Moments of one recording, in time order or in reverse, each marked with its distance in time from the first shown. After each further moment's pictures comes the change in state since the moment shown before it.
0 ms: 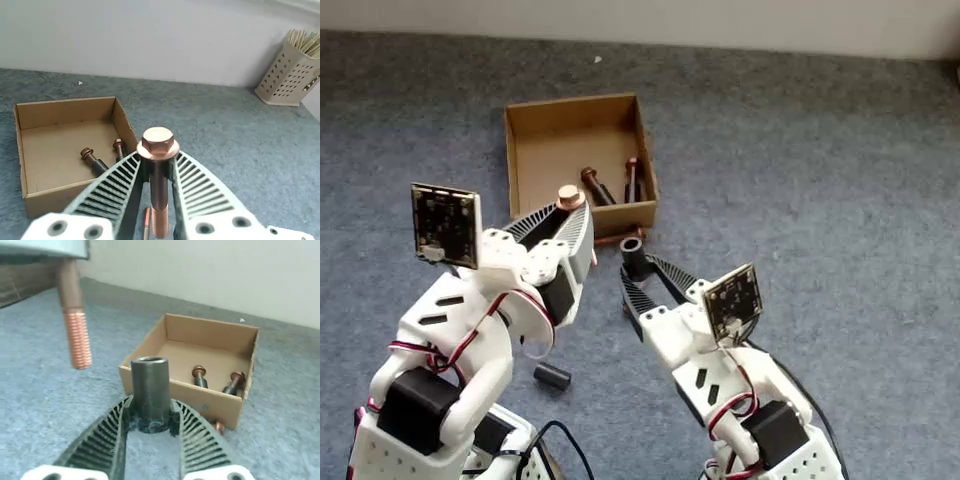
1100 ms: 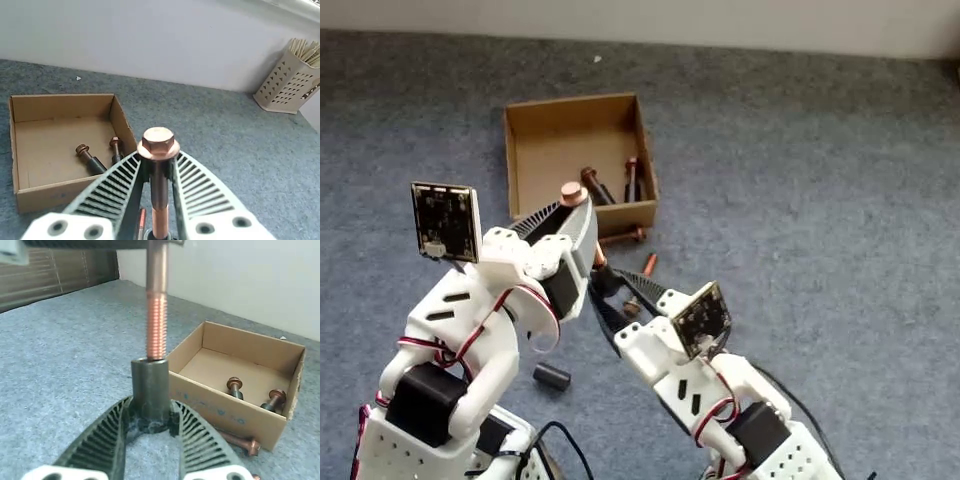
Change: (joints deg) left arm -0.1 0.0 3.3 -3.9 3.3; right arm -7.3 -0.2 7.4 -9.3 3.0
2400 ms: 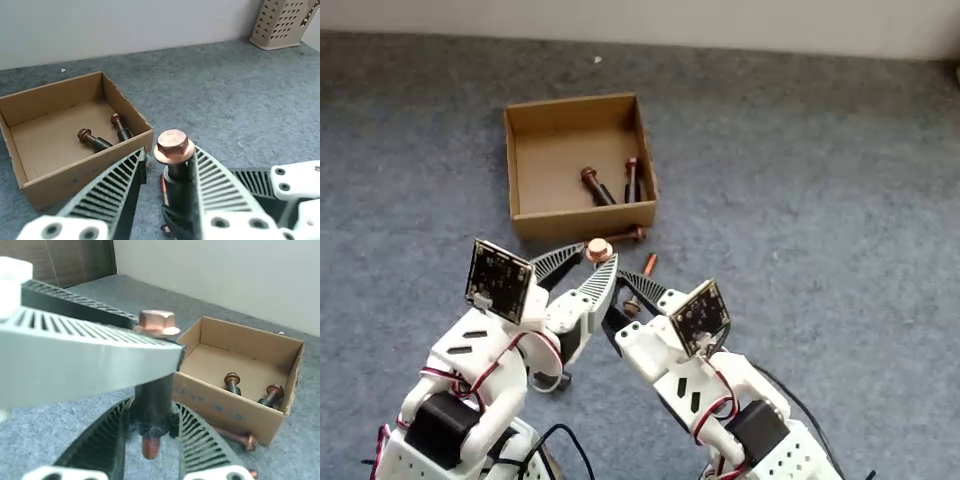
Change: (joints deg) left arm 5.4 -17.6 21.2 2.3 -15.6; right arm 0.6 0.2 -0.4 0.2 0.1
